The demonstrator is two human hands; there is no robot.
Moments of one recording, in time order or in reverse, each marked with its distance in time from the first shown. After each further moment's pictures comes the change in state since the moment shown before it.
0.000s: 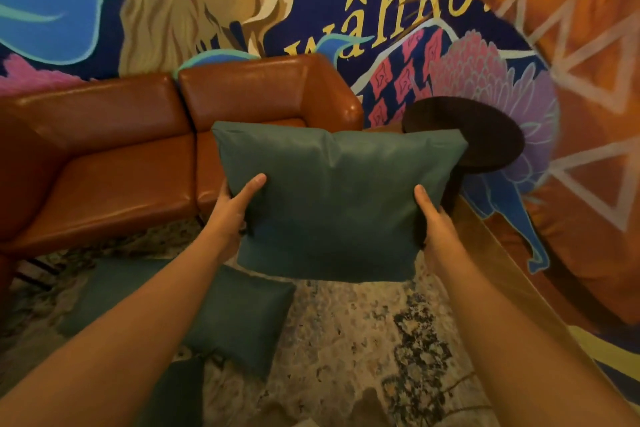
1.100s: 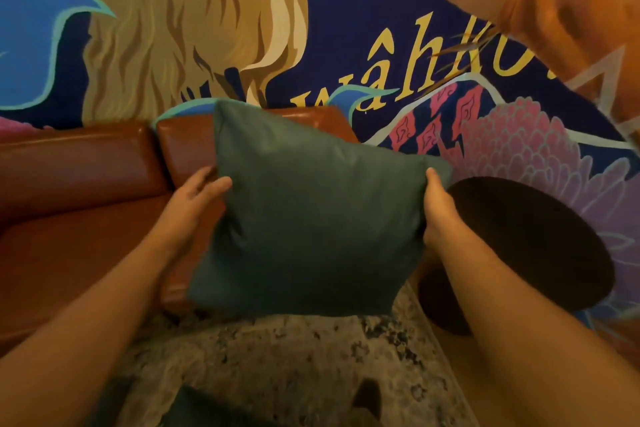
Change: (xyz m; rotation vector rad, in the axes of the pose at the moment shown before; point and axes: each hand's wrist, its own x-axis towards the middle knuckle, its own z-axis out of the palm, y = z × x) left_hand 0.443 0.160 0.012 0.222 -0.050 0.267; right_hand 0.448 -0.172 0.242 -0.136 0.139 0.172
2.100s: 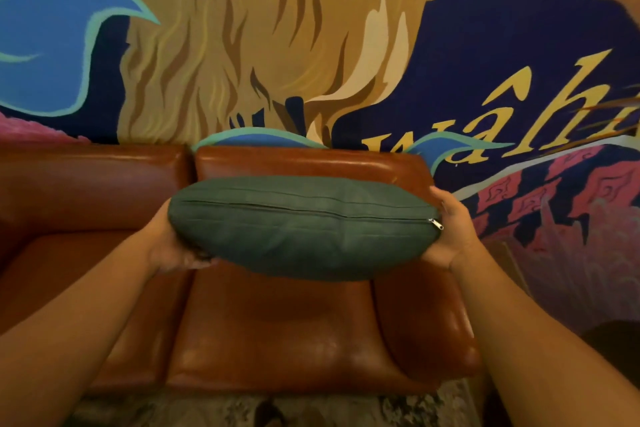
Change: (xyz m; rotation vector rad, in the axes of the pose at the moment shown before) left_hand 0.373 -0.018 -0.150 -0.273 0.417 -0.762; right_hand 0.270 -0.132 0.322 0.127 -0.624 0.202
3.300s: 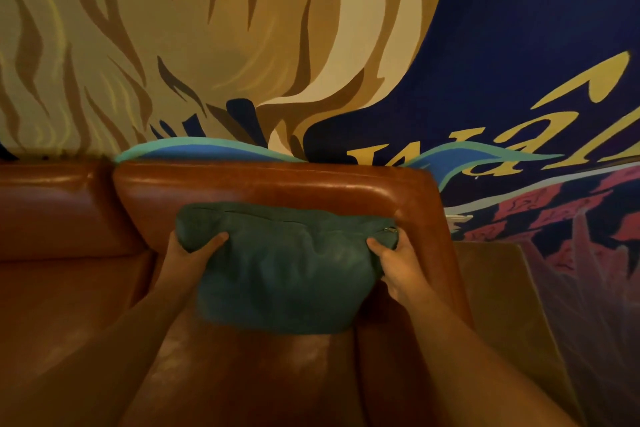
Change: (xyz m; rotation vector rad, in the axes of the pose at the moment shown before) left_hand 0.278 0.018 0.167 0.239 0.219 0.371; right_hand 0.322 -0.017 -0.056 -0.343 0.328 -0.047
